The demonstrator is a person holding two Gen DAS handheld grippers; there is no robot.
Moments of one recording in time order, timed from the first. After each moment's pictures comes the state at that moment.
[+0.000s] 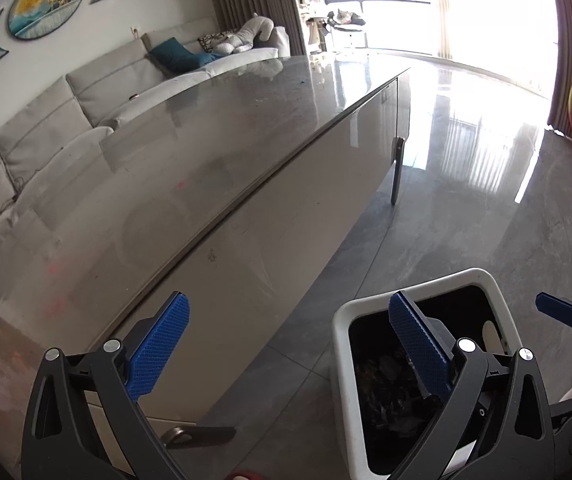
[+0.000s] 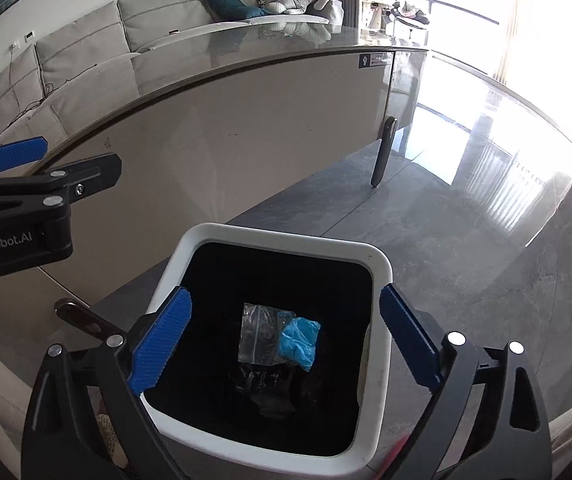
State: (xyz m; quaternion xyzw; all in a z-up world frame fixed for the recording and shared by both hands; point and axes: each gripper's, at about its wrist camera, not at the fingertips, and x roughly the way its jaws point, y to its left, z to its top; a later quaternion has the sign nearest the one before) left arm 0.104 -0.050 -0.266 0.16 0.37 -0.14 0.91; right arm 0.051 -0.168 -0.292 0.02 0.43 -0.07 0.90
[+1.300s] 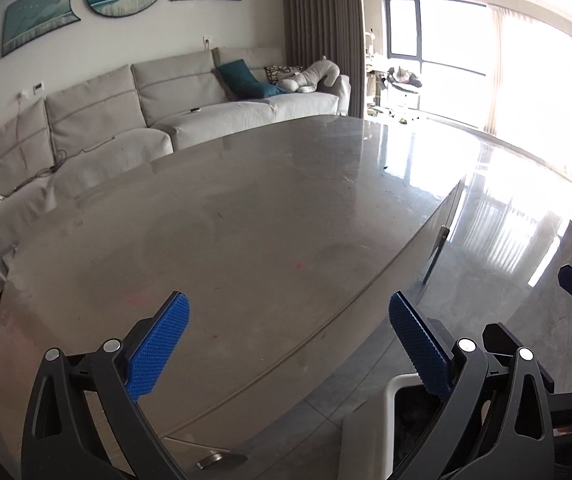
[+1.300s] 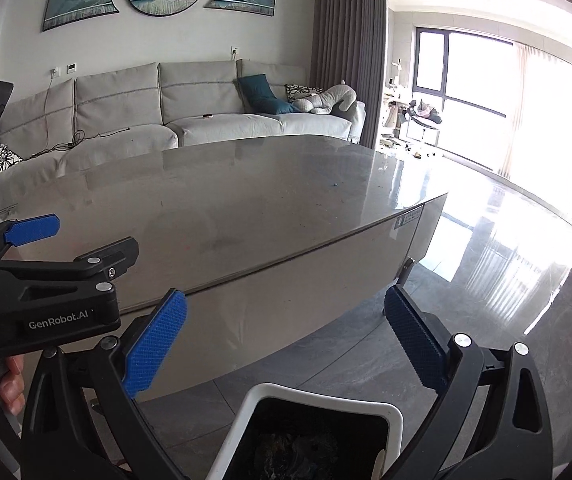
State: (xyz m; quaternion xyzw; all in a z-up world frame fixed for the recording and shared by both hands) left arm 0.138 0.042 -0.176 0.05 0.30 -0.08 0.95; right arm 0.090 -0.095 -0.153 -0.03 0.25 -0.03 0.97
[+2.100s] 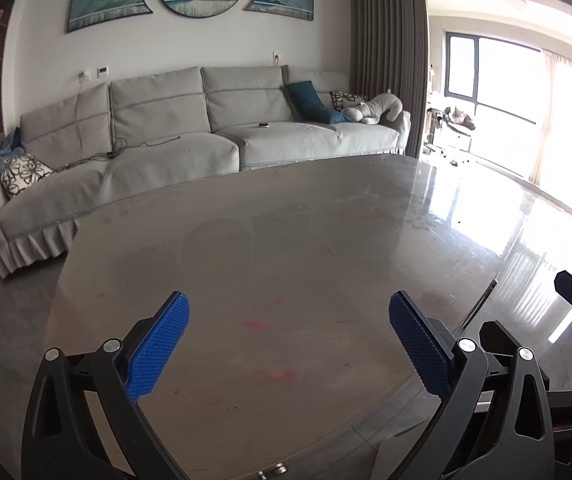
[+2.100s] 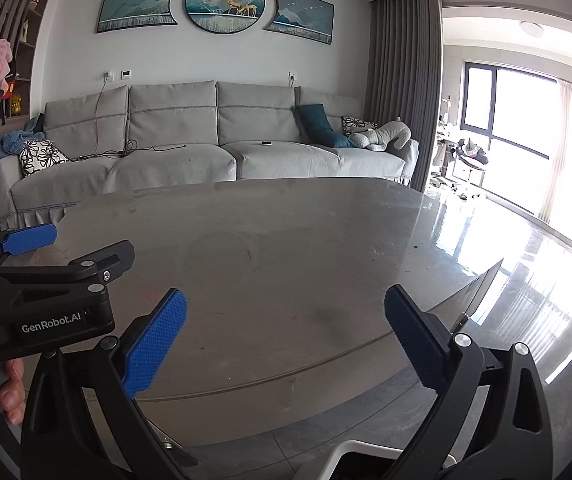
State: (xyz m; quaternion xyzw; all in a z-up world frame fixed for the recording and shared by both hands) left arm 0.145 0.149 -0.140 0.00 0.27 0.02 0.96; right arm 0.130 0.007 -0.113 -0.07 0.21 0.05 0.97
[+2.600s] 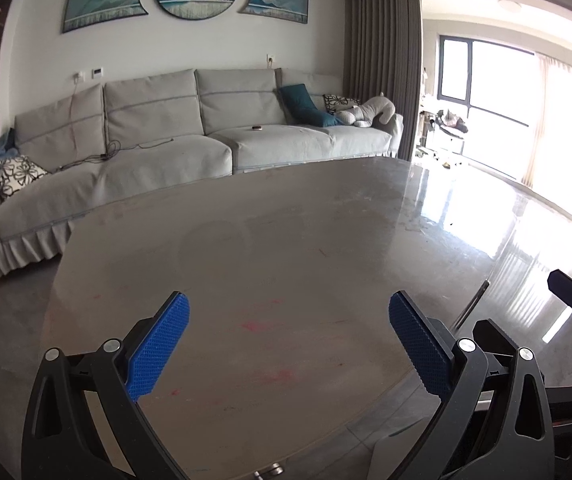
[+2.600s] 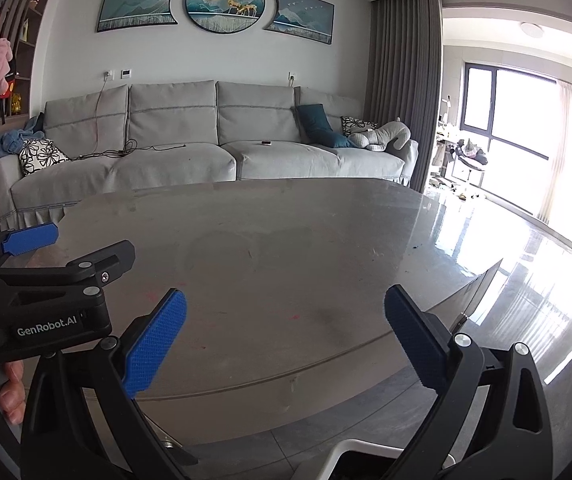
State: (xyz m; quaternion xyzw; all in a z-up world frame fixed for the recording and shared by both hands) left arm 0.138 0.154 -0.142 -0.01 0.26 0.00 0.97; right arm 0.125 0.011 -0.118 -0.07 0.21 0.05 0.97
